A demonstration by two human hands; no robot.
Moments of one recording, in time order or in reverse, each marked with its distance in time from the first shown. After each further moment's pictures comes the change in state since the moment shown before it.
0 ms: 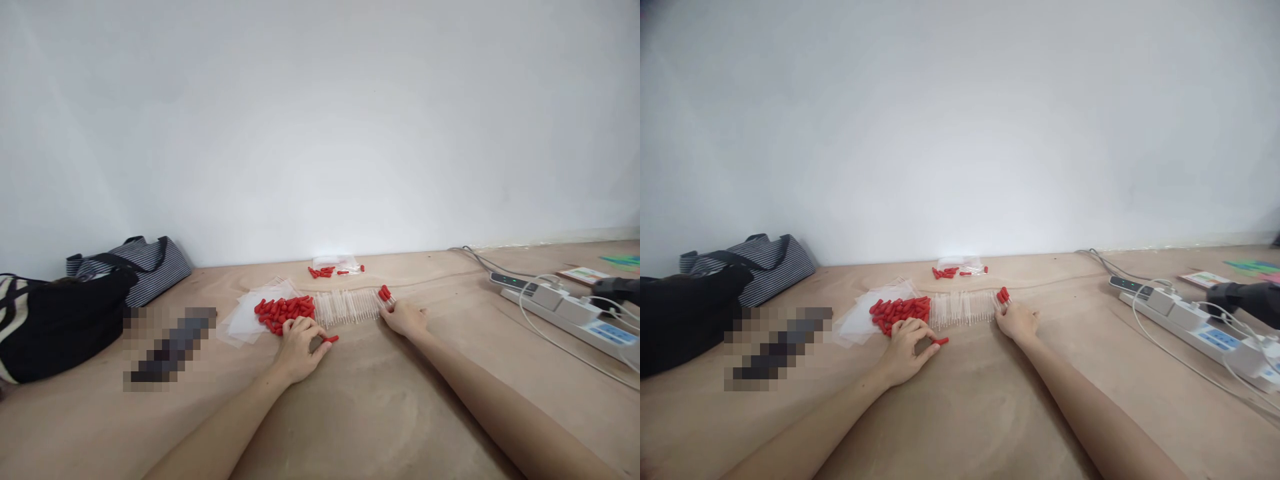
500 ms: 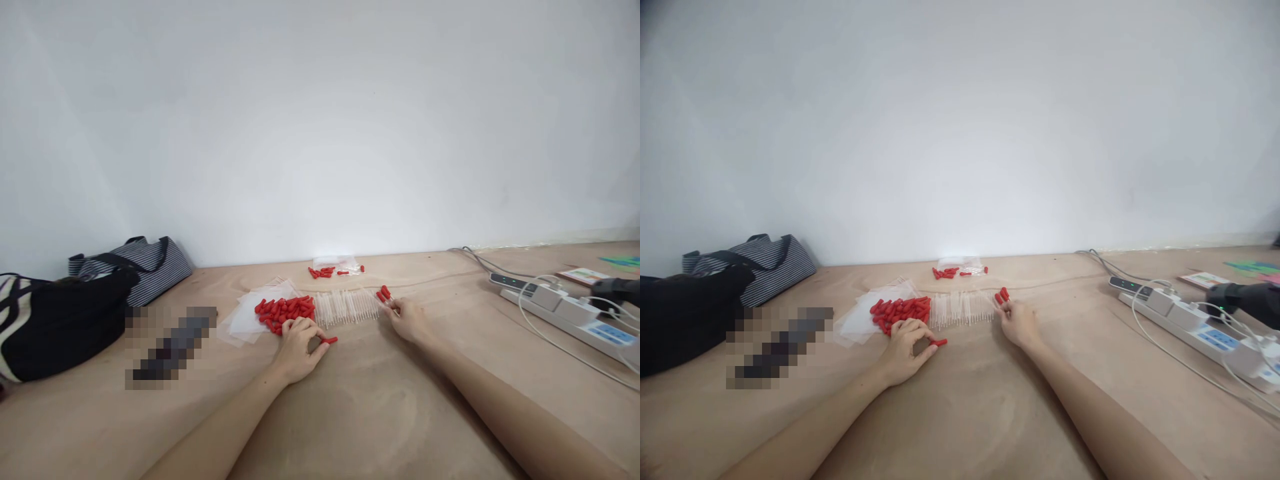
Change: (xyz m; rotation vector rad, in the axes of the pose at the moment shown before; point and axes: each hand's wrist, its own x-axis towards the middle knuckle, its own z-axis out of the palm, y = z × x) left_hand -0.001 0.000 -0.003 -0.028 -0.010 0.004; right_hand -0.010 0.012 -0.006 0.146 0.077 -0.194
